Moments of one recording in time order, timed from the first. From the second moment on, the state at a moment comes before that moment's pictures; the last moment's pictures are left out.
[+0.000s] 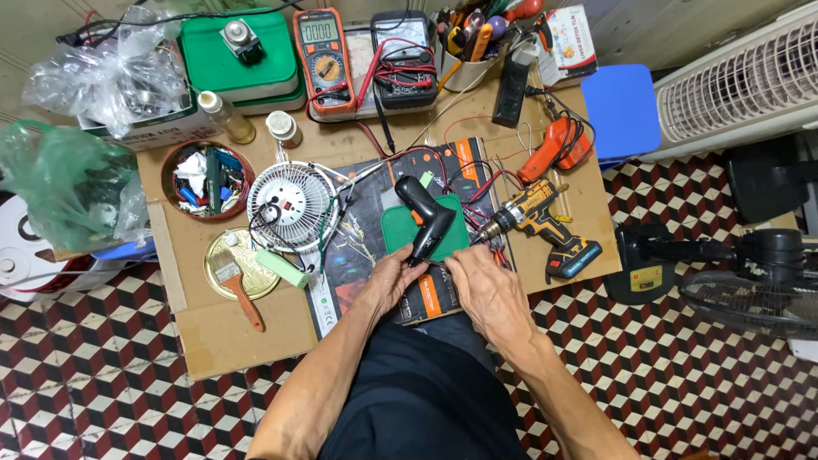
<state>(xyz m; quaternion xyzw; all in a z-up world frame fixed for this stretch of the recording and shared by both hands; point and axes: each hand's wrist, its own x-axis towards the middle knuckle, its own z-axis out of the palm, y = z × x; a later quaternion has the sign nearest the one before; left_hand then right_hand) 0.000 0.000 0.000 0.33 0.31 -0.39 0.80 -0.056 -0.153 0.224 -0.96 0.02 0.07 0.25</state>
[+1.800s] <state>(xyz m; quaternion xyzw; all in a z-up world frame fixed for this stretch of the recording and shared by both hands) 0.002 0.001 -0.009 0.32 0.32 -0.39 0.80 -0.039 -0.161 0.251 -0.96 -0.12 0.07 0.26</state>
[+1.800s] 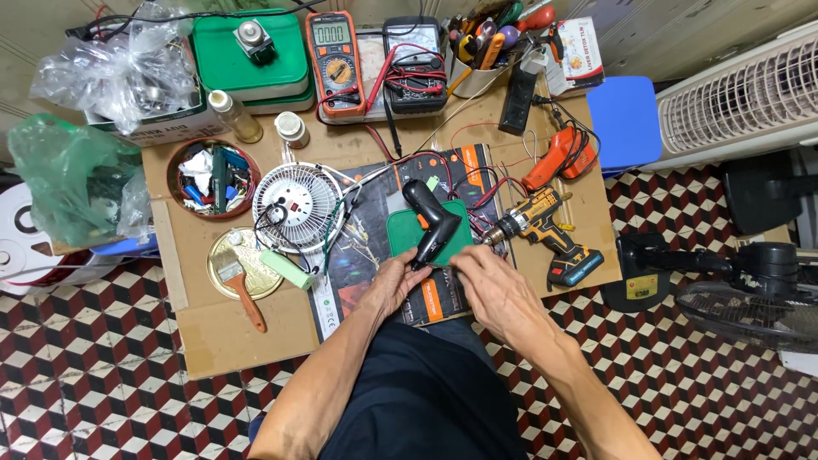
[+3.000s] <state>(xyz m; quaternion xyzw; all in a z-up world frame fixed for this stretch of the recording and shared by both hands) 0.002 0.000 -0.002 0.32 0.31 -0.39 0.80 -0.044 -0.158 0.247 -0.97 -0.07 0.09 0.21</state>
